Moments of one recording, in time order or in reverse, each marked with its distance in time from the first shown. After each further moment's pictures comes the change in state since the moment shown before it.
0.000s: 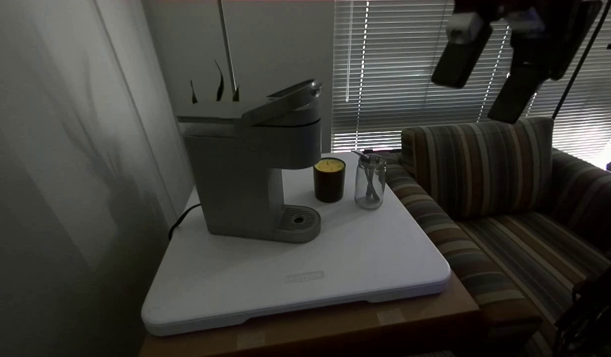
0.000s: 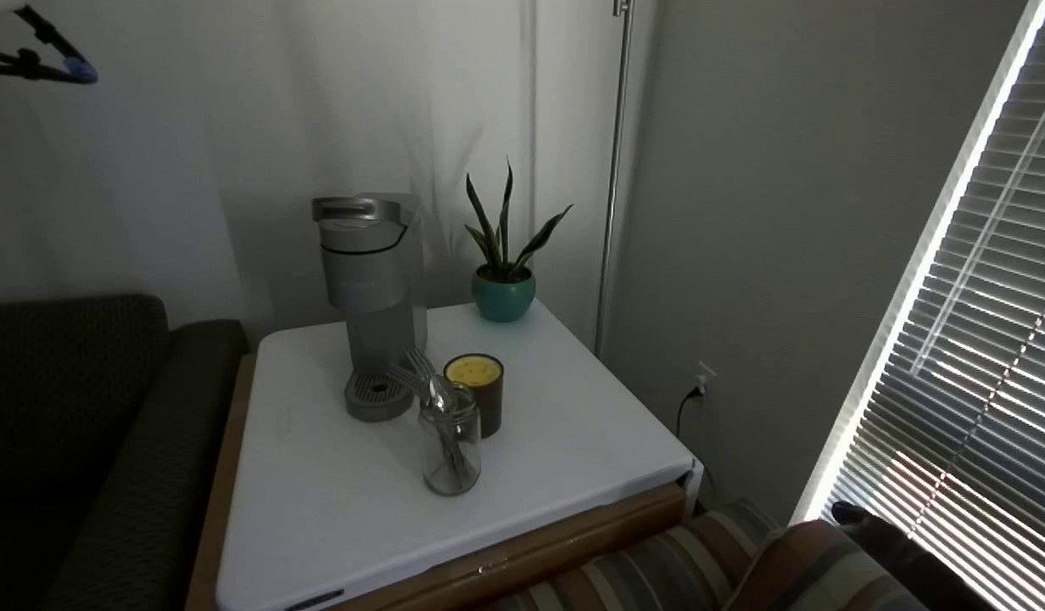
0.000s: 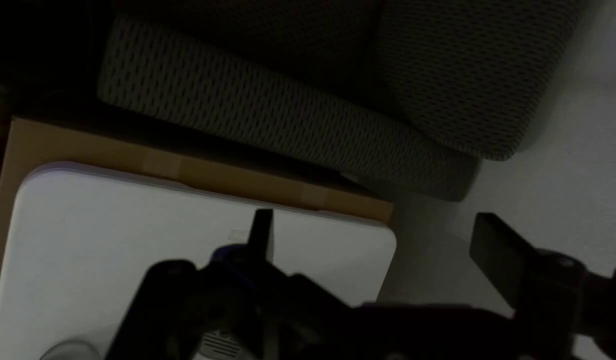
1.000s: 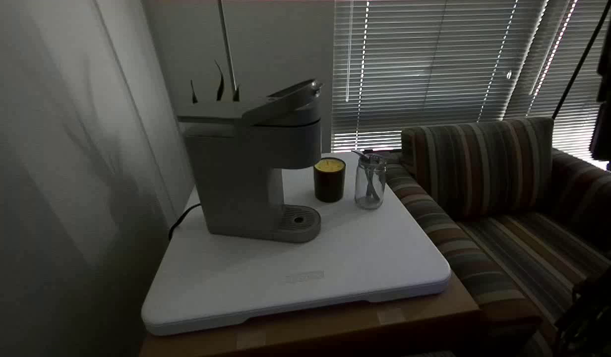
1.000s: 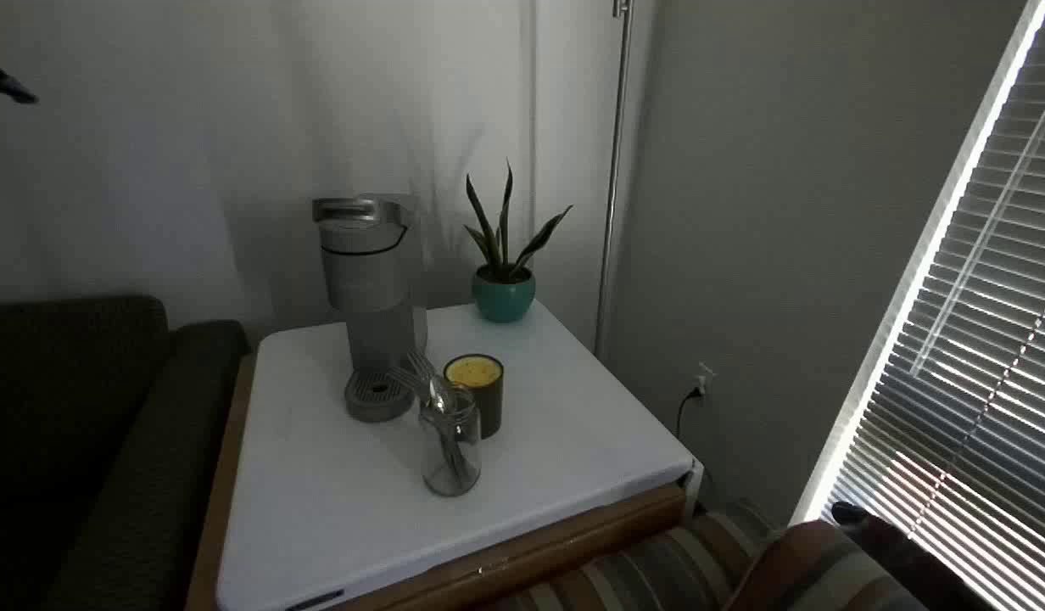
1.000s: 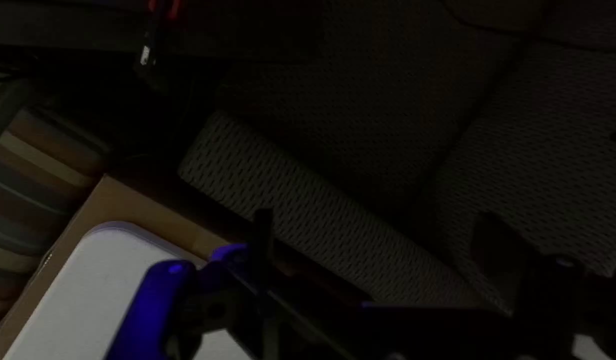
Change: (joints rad) arm 0.023 -0.023 0.003 0.007 -0.162 -0.302 -0.091
